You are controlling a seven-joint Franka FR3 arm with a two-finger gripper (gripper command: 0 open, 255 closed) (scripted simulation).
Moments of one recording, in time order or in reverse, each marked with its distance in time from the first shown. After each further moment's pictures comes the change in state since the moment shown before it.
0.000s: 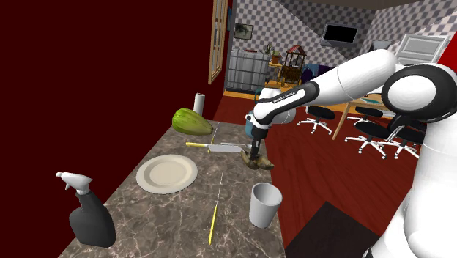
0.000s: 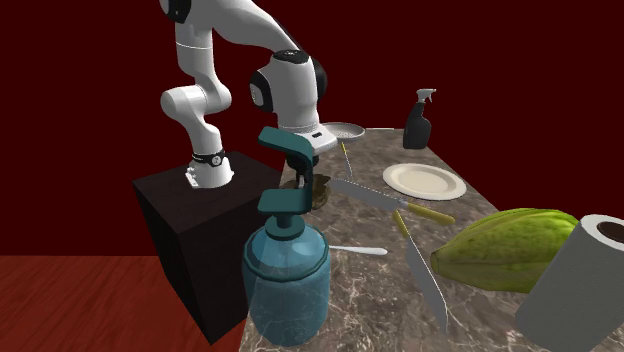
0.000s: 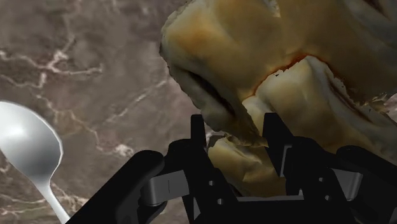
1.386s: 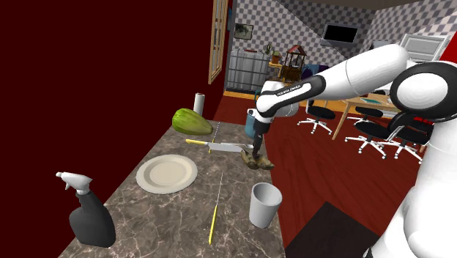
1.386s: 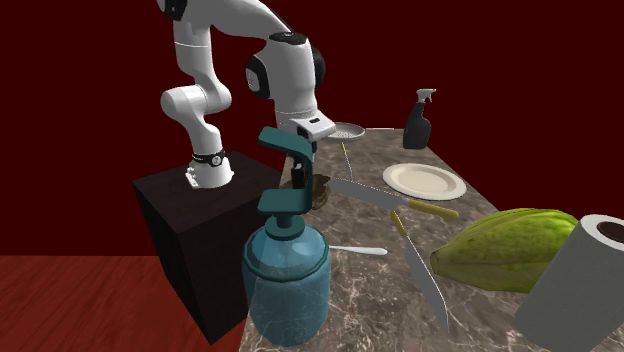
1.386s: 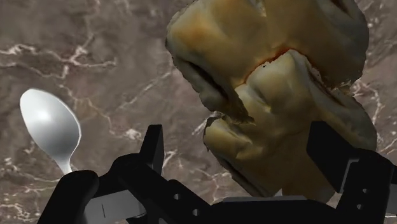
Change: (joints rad) arm -0.003 -0.045 -0.009 0.021 -0.018 -0.065 0.011
